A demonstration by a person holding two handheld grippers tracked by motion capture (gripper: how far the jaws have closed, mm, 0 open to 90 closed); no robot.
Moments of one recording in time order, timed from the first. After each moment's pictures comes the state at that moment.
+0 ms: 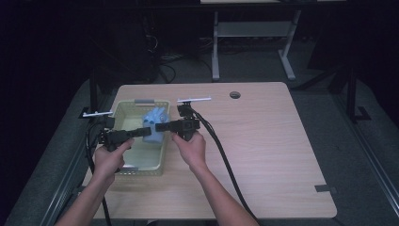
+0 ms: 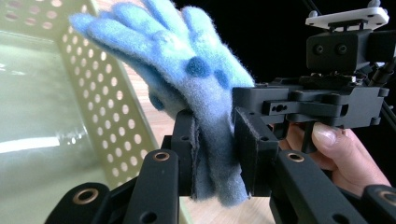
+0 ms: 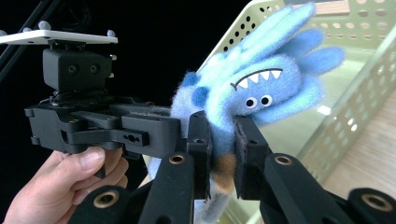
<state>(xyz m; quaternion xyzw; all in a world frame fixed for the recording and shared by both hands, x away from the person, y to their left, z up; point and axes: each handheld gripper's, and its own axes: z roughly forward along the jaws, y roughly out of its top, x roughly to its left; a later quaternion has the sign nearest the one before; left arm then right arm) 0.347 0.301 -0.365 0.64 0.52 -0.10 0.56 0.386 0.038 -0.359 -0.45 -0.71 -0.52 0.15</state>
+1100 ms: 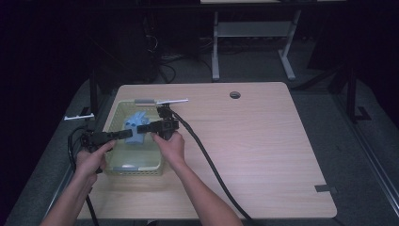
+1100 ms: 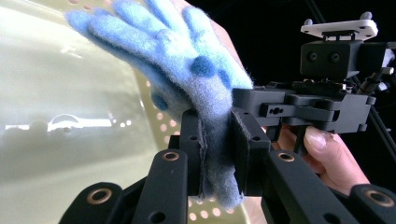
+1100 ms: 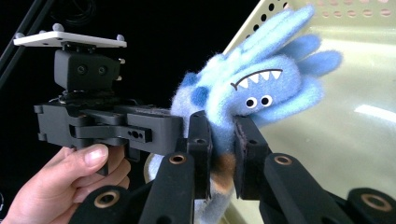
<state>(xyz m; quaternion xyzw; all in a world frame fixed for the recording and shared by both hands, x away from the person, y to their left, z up) 0.355 0.362 -0.388 0.61 0.56 -0.12 0.55 0.408 0.100 -0.385 -0.44 -0.71 -0.51 0.20</state>
